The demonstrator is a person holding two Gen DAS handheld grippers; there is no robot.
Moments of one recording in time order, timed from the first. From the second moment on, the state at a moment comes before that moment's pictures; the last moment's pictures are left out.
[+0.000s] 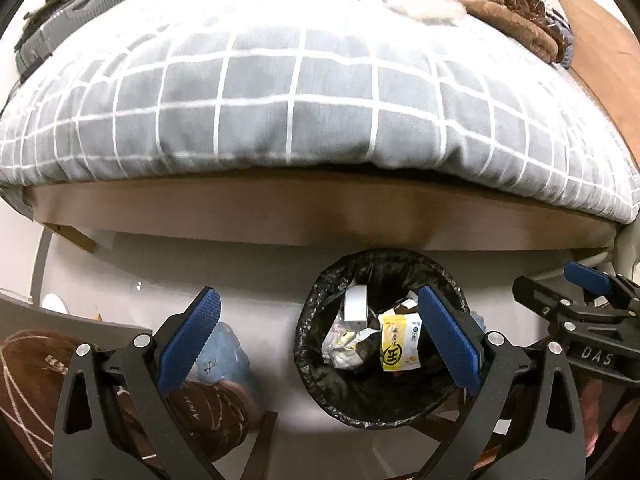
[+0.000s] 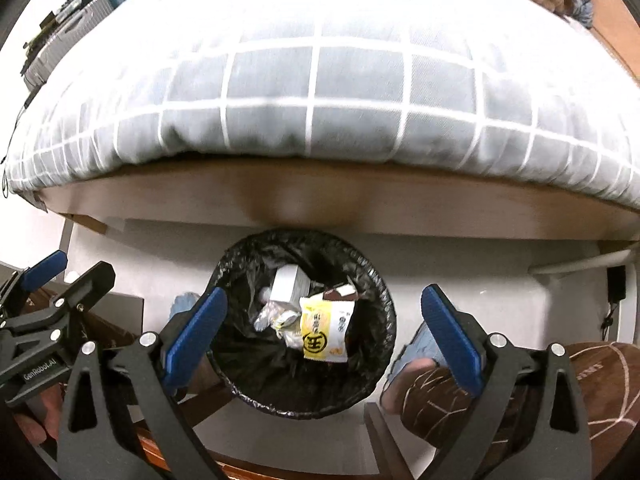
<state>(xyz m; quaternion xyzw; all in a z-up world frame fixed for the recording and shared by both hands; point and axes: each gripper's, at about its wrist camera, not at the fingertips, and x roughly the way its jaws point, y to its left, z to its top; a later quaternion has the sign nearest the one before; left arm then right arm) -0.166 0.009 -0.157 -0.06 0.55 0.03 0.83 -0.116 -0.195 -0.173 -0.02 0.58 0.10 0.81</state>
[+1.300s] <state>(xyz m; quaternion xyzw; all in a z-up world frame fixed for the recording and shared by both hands) -0.046 0.034 -0.028 -0.06 0.46 0.05 0.89 0.017 -0.191 -0.033 0.03 0.47 0.10 0.88</state>
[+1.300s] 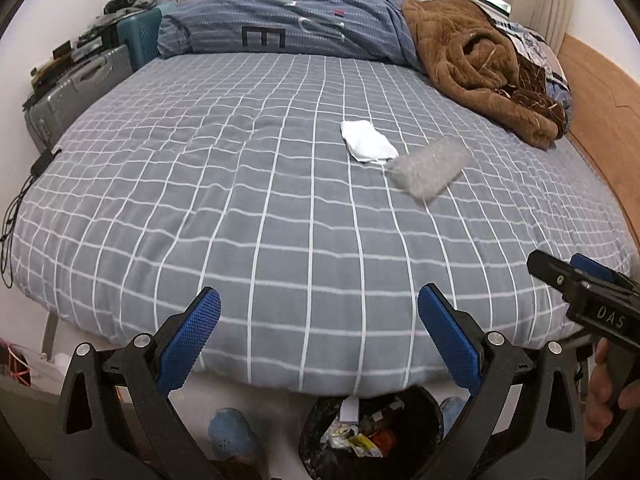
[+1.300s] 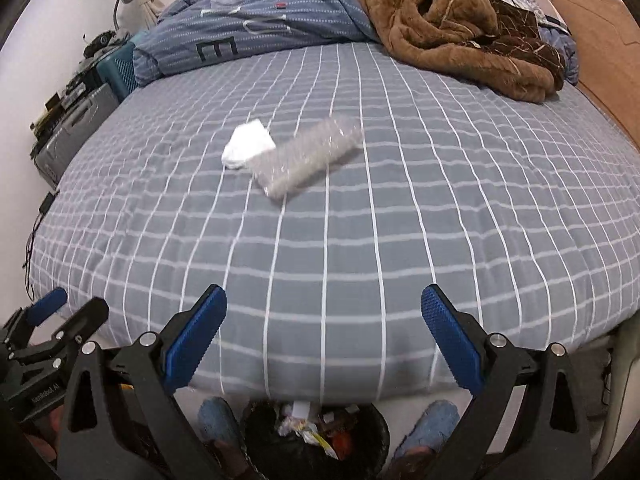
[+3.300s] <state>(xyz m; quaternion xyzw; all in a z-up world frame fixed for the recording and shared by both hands) 0.228 0.007 -0.127 -0.07 0.51 0.06 0.86 0.197 -0.233 -0.080 0.05 0.49 0.07 0.87</state>
